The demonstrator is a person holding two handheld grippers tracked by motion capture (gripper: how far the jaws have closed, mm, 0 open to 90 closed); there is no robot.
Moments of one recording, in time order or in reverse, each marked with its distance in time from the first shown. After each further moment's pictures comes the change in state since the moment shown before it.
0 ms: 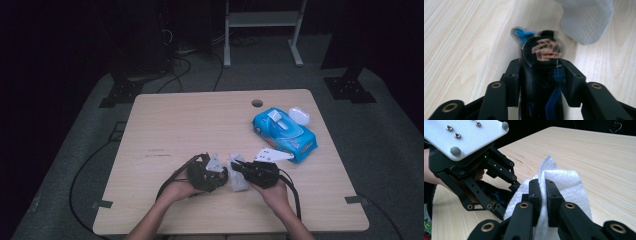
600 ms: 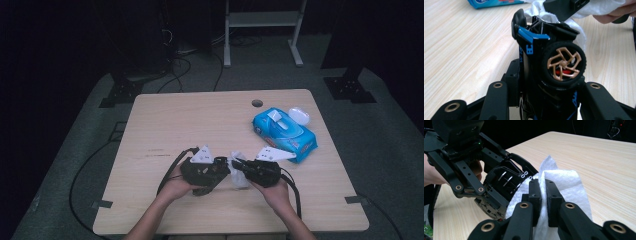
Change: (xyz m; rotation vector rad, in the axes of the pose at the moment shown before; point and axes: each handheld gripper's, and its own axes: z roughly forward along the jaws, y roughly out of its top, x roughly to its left) left arm 0.008 -0.004 -0.019 -0.234 -0.052 -0.111; right arm 0.001 0.006 -0.005 -0.023 -0.003 -0.009
